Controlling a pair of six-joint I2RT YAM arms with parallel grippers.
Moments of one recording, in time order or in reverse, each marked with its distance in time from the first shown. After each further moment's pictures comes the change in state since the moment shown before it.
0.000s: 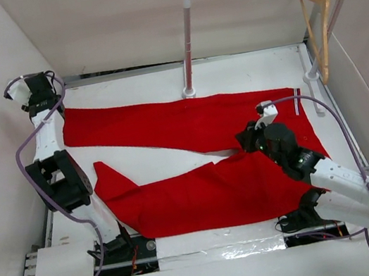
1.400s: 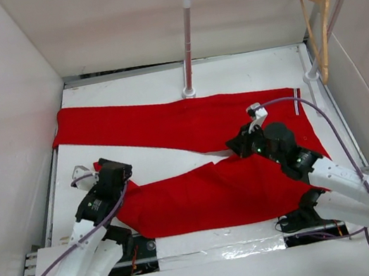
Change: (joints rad) left arm -0.650 -1.140 -1.054 -0.408 -0.154 -0.592; right arm -0.008 0.039 -0.004 0.063 -0.257 0.000
